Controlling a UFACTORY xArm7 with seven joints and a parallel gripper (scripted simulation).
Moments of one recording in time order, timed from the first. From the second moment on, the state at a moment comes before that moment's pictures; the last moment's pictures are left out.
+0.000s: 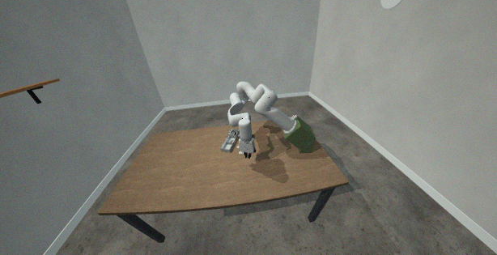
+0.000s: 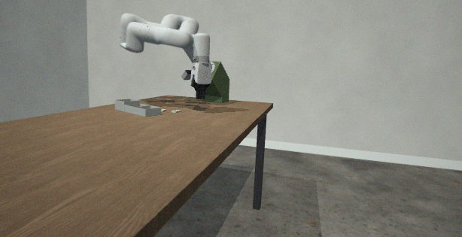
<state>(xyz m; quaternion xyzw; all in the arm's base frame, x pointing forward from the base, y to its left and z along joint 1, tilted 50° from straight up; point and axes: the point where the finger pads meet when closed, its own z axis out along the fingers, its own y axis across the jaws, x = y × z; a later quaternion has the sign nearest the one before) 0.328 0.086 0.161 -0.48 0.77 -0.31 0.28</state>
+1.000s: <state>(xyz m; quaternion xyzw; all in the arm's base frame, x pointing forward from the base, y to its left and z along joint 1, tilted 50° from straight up) 0.370 -0.016 0.243 -0.48 0.77 -0.31 0.28</state>
